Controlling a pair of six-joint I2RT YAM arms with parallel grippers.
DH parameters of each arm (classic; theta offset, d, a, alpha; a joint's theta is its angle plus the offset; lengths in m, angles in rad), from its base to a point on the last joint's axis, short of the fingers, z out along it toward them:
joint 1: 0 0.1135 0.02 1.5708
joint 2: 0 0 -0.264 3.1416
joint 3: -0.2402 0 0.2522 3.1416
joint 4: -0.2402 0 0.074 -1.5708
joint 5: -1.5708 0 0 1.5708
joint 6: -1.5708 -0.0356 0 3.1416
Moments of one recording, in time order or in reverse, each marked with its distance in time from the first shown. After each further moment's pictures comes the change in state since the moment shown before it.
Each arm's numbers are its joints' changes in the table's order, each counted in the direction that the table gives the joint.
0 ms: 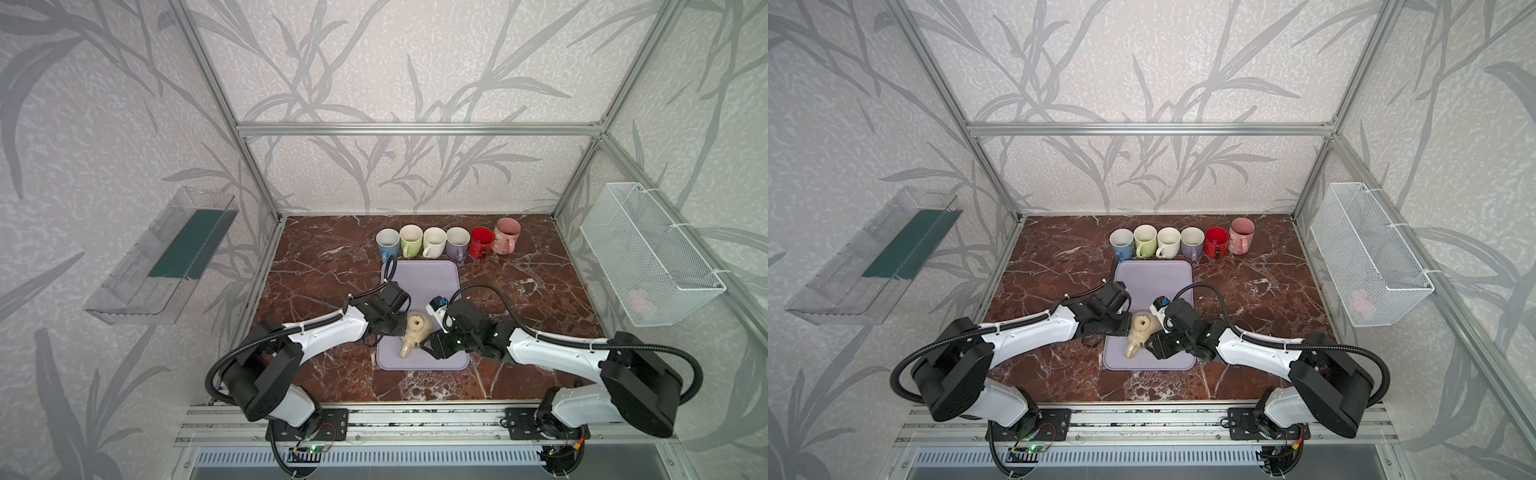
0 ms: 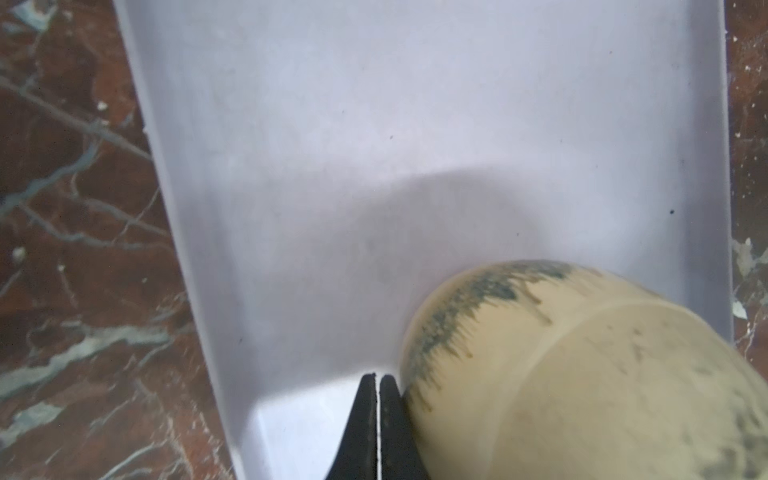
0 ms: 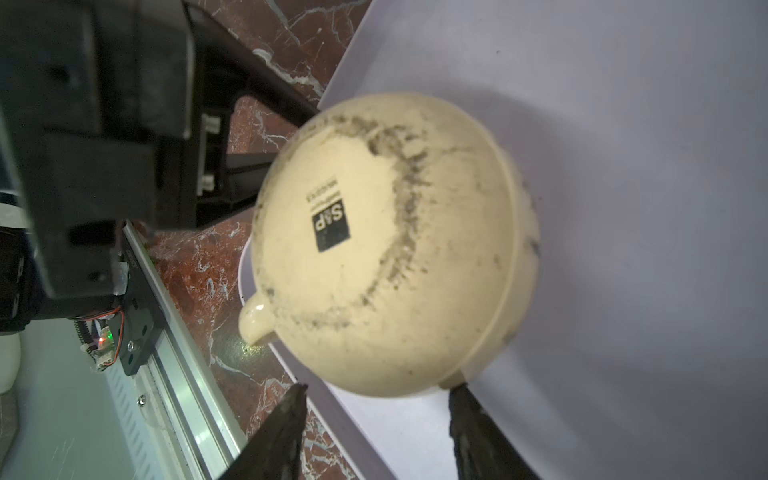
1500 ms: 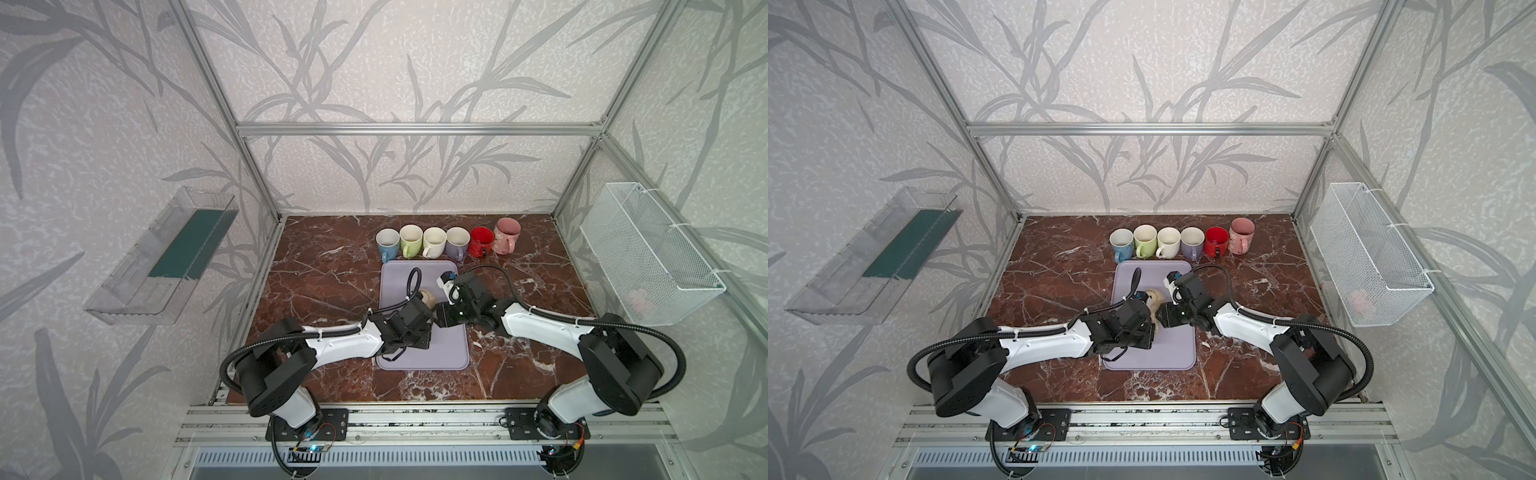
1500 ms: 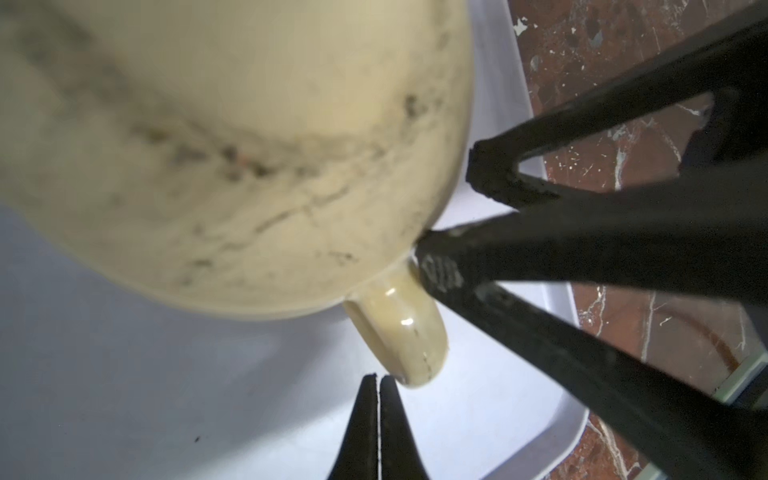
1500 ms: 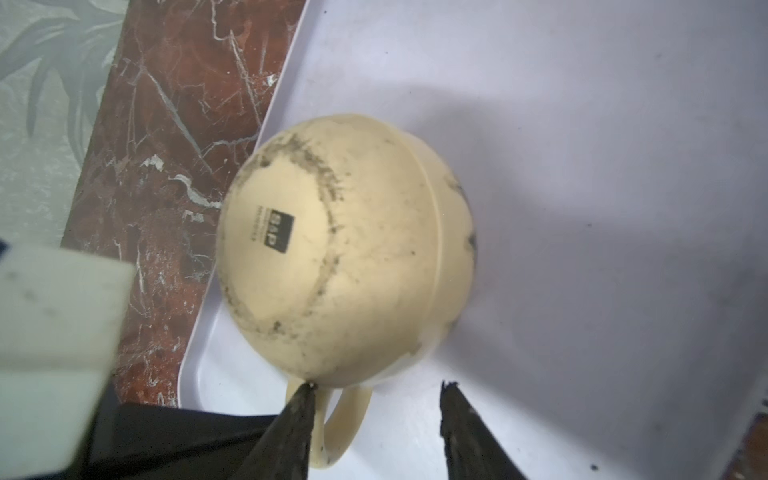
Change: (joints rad) left arm -0.219 -0.019 0.055 0.246 0.025 0.157; right arm -0.212 -0.144 -0.164 -0.056 -0.002 0.027
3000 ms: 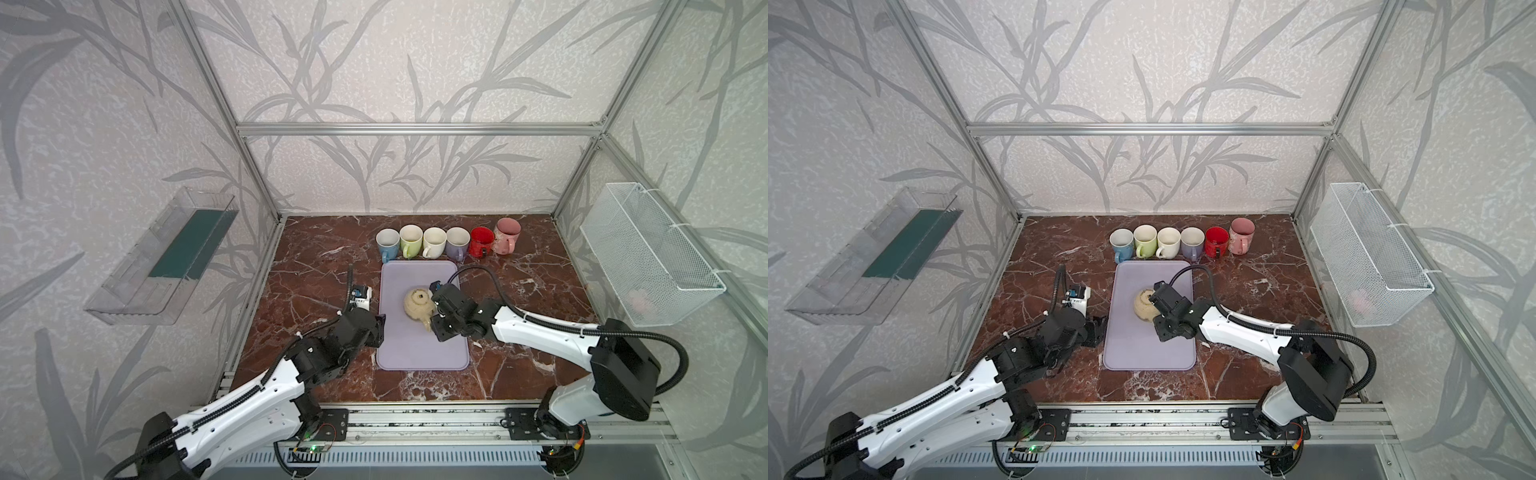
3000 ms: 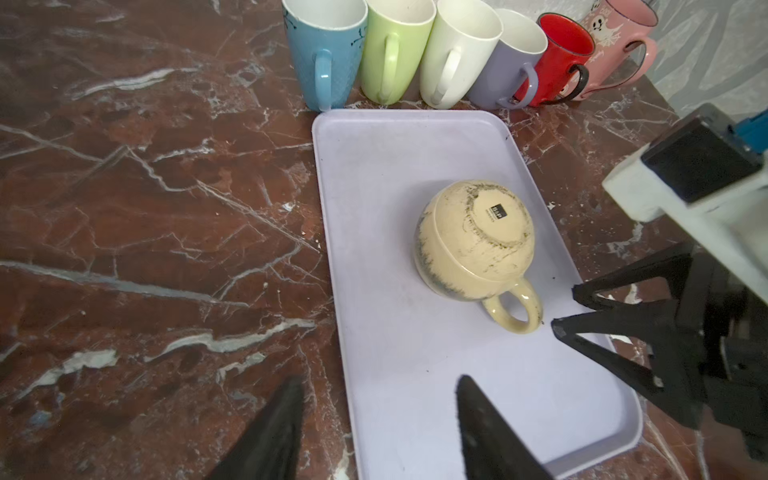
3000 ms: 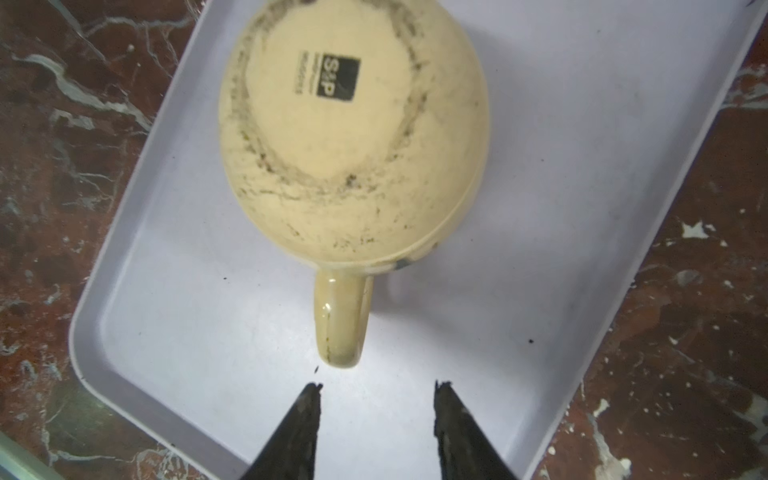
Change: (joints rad) left arm 0.106 0.756 0.231 -0.283 0.333 -0.158; right arm 0.232 0.003 -0.152 -0.373 -0.357 0.015
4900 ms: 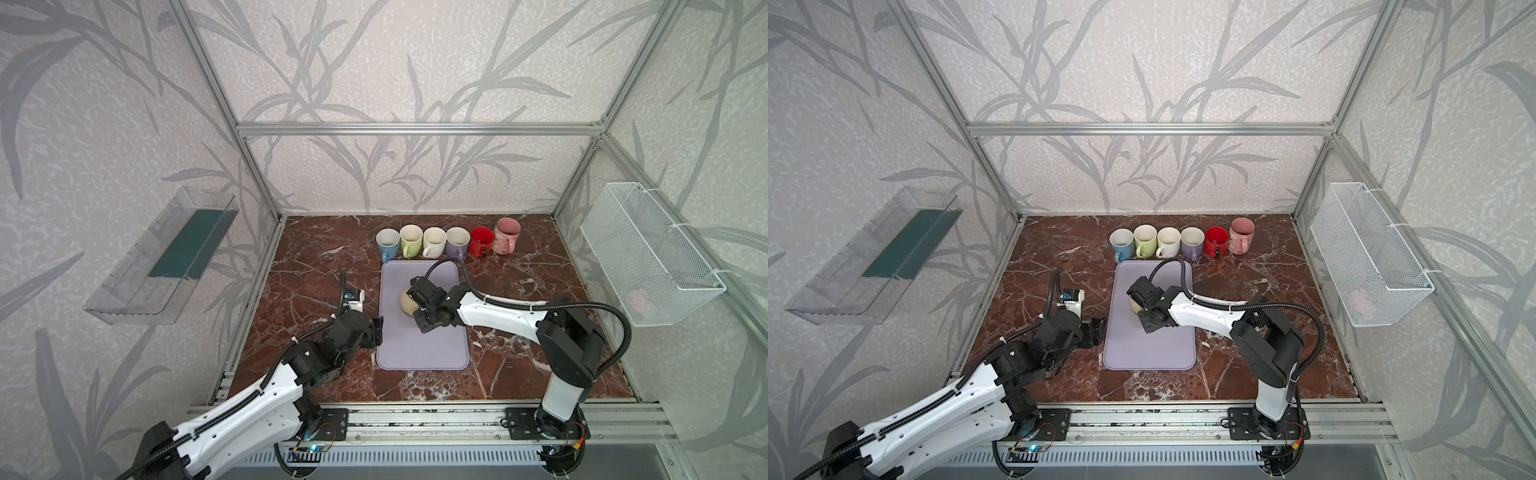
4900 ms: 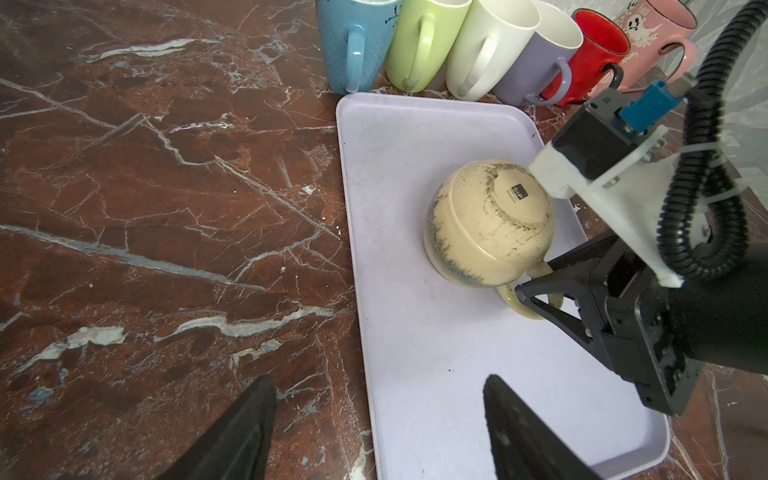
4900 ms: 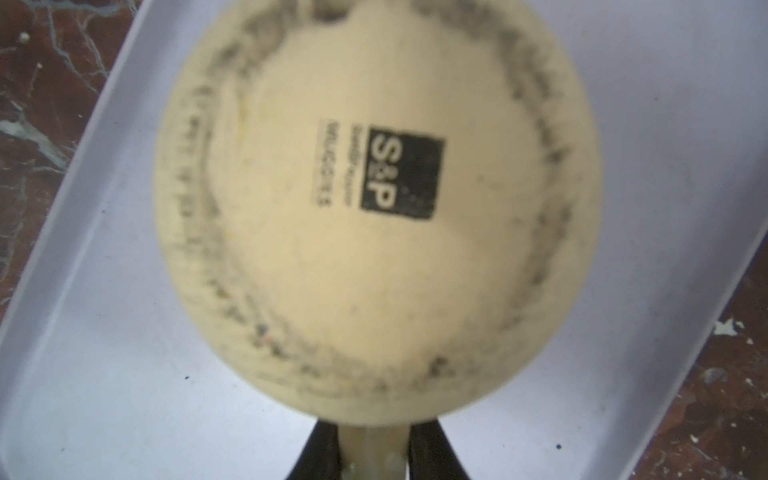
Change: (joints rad) left arm 0.055 0.031 0.066 0.031 -0.030 0.011; right arm 0.016 -0.281 -0.243 -0.059 -0.081 0.041
